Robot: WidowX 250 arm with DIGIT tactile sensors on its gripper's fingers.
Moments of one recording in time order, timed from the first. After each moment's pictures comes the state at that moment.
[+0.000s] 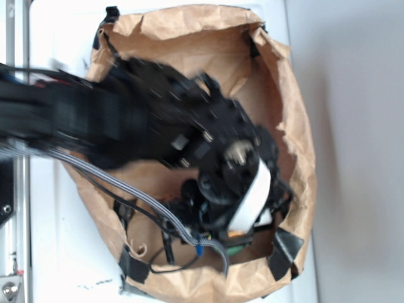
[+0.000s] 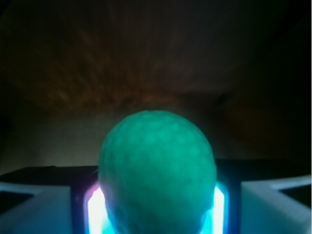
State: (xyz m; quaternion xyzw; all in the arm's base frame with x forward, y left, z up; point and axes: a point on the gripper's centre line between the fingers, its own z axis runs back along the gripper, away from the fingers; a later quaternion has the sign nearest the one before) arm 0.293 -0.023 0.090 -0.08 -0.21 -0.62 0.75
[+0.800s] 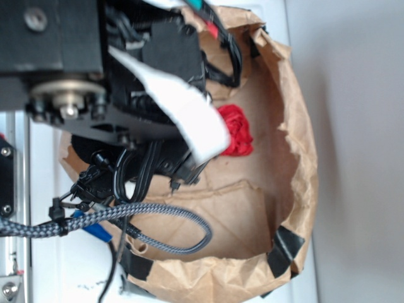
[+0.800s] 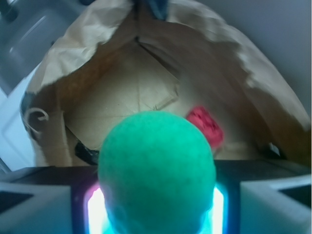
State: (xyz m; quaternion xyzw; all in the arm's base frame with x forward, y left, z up) arm 0.232 0.018 0.193 0.01 -0.07 -0.28 0.96
